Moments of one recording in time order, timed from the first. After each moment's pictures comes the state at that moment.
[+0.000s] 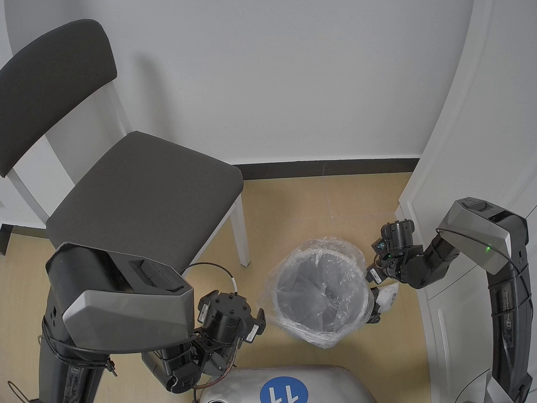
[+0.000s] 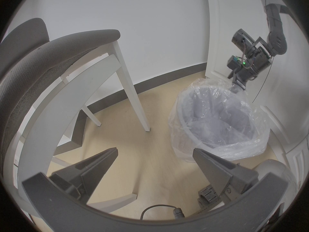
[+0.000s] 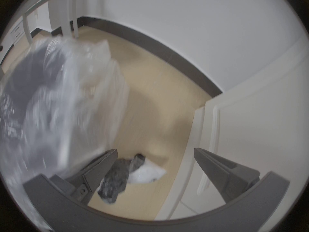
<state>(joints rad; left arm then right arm) -0.75 2.40 -0.59 -1.27 0.51 0.02 0.23 2.49 -1.15 -0.66 -0.31 -0.46</state>
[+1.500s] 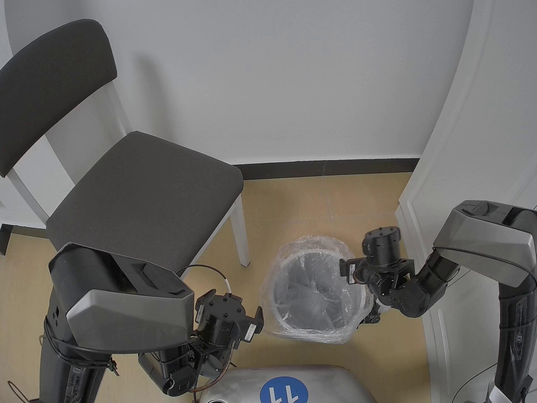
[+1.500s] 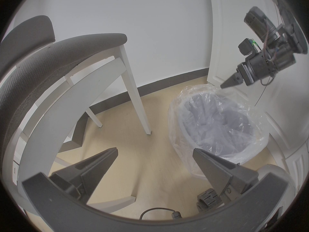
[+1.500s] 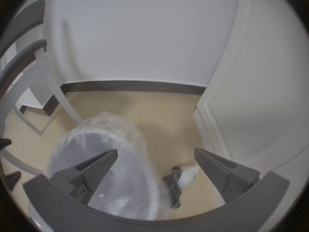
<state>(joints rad) -0.75 2.41 -0.55 -1.37 0.51 0.01 0.45 2.33 -0.89 -0.92 -0.46 0.14</state>
